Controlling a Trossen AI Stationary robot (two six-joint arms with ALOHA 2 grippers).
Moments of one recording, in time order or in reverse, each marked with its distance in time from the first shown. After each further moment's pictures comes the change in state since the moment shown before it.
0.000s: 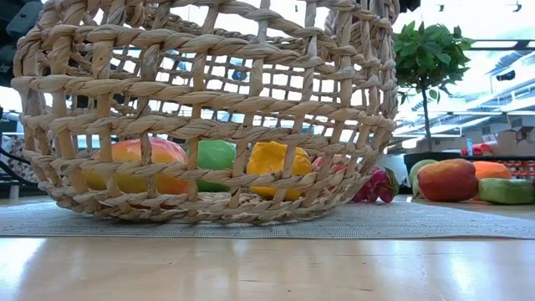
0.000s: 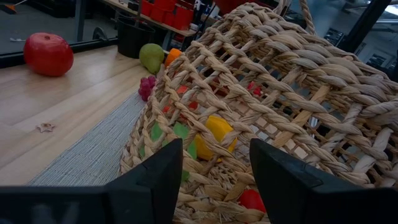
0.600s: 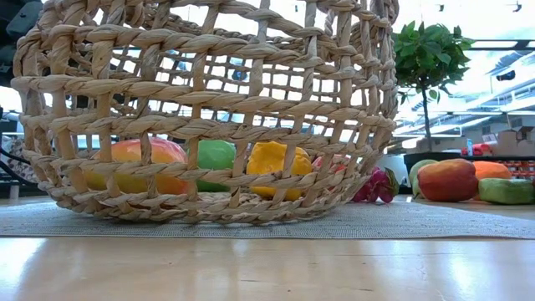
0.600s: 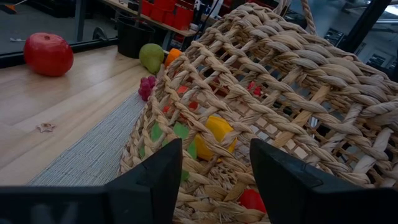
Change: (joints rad) left arm 0.000 0.000 0.000 0.000 0.000 0.000; right arm 0.006 -0.005 0.034 0.297 -0.002 -0.295
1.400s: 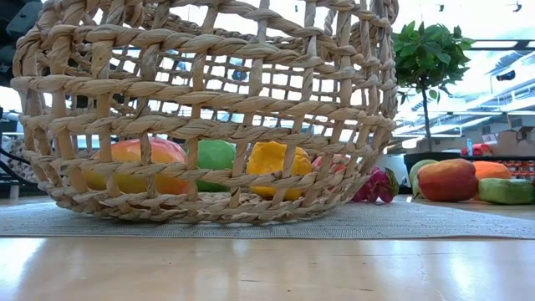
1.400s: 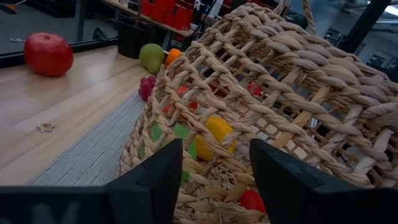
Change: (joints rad) left arm 0.000 0.000 0.000 0.000 0.000 0.000; right arm 0.086 0.094 0.003 0.387 -0.252 -0.330
